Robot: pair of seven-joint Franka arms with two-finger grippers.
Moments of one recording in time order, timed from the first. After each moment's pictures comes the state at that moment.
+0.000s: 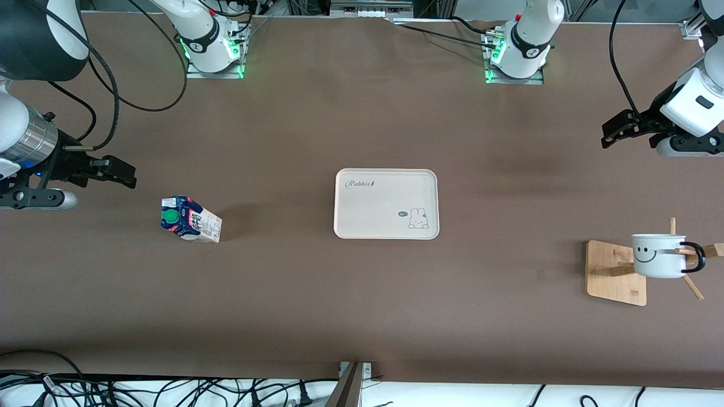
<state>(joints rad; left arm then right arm) 0.16 -0.07 -0.16 -1.78 0.00 1.69 -0.02 0.10 0.24 -0.01 -1.40 -0.02 1.63 0.10</state>
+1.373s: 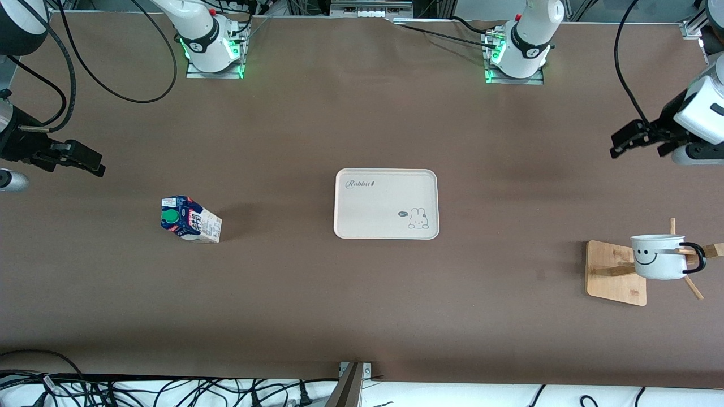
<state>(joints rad) 0.17 -0.05 -0.14 -1.79 0.00 1.82 -0.02 0.03 0.16 -0.01 -1.45 -0.02 1.63 0.11</state>
